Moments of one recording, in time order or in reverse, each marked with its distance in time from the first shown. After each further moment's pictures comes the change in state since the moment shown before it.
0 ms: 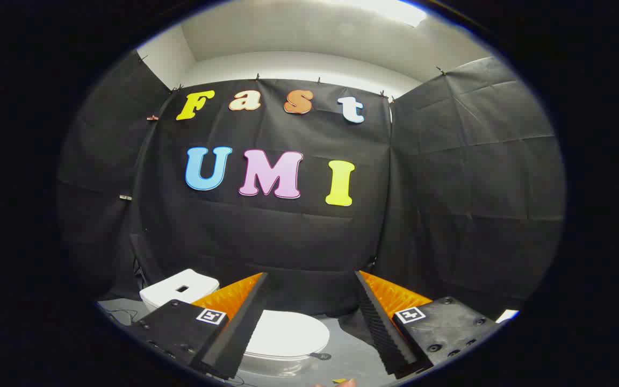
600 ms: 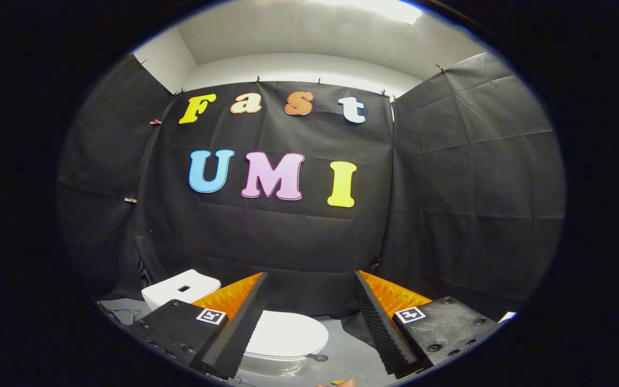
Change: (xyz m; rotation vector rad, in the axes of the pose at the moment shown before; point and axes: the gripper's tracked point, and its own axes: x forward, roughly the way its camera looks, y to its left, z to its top) arm -0.001 -0.019 0.006 0.012 -0.015 0.038
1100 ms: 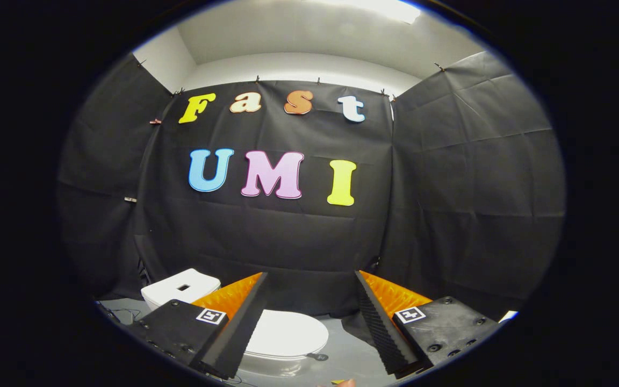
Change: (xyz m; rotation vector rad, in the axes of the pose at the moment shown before) arm 0.001 0.001 -0.008 0.005 0.011 0.005
